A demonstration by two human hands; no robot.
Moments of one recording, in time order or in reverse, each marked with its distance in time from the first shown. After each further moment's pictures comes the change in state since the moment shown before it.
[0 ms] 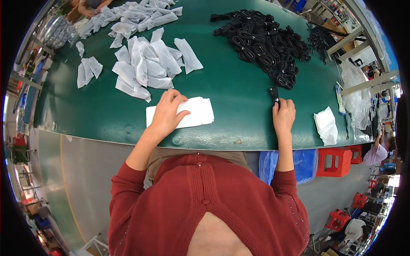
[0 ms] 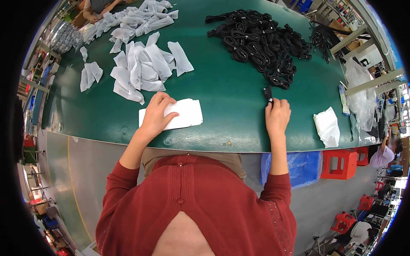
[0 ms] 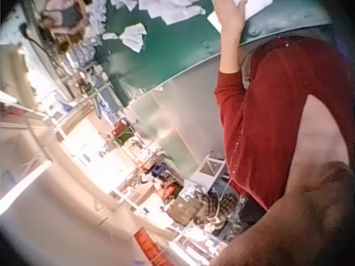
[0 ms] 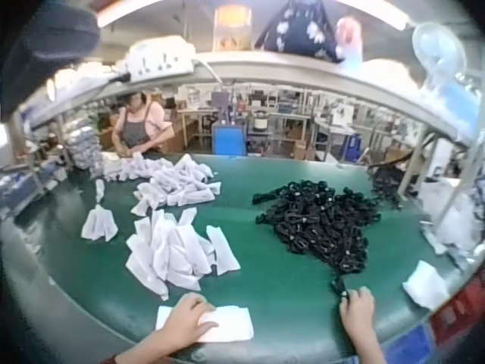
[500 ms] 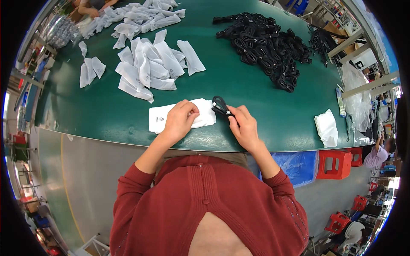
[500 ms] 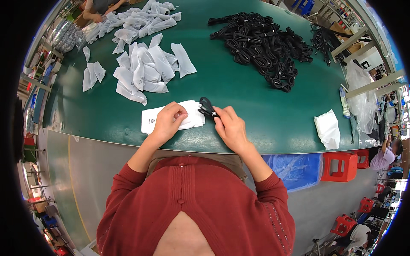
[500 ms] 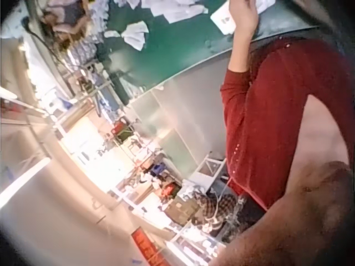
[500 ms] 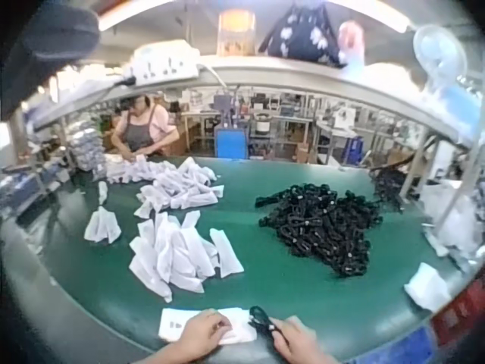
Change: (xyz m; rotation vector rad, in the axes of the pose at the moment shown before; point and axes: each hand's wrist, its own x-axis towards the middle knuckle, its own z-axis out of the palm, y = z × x) left_hand -0.006 0.015 0.027 -0.238 0.014 -0.149; right_hand -0.020 -0.136 -0.036 0.800 -0.217 -0.281
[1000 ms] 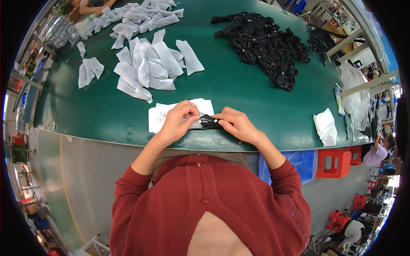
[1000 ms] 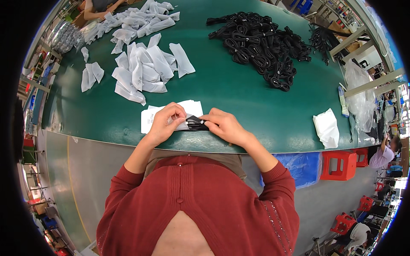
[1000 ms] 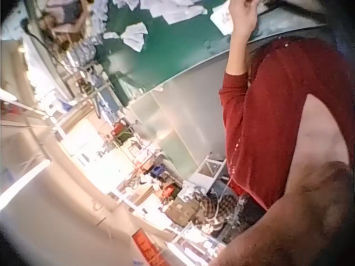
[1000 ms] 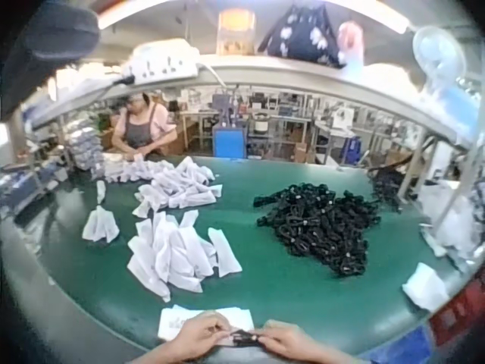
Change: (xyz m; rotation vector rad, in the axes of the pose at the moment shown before) left_hand -0.001 0.004 -0.016 -0.349 -0.130 0.045; right_hand 0.017 0.021 0.003 0.304 -0.392 -0.104
